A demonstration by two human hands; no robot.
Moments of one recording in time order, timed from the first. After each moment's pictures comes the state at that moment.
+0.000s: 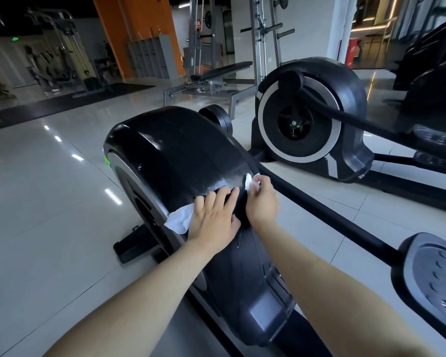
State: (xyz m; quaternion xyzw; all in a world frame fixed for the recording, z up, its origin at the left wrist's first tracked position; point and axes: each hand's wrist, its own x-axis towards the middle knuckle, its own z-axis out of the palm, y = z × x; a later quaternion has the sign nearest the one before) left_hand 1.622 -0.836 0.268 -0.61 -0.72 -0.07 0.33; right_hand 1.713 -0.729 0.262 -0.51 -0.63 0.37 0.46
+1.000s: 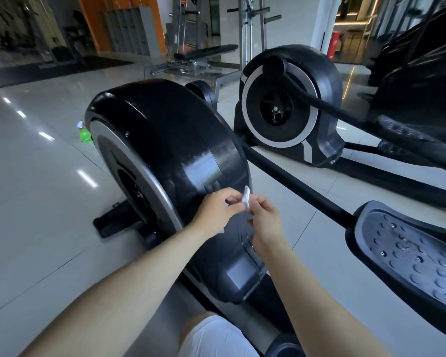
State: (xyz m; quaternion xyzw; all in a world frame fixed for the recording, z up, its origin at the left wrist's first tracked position) left_hand 1.680 -0.869 0.266 -0.55 -0.68 -0.42 -0.25; right_hand 1.808 -0.831 0.242 -0.41 -0.41 0.67 0.46
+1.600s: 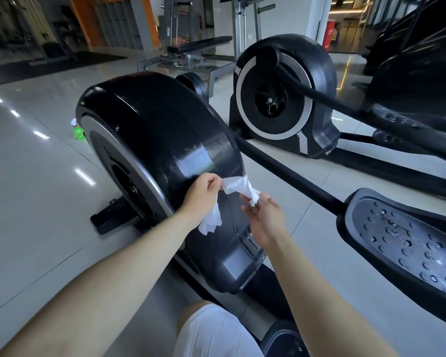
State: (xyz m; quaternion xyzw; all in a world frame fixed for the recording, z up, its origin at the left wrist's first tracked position) left_hand 1.674 -0.864 0.271 -0.46 -0.72 -0.46 -0.24; right_hand 1.827 -0.825 0.237 -0.36 -0.27 0.75 0.48
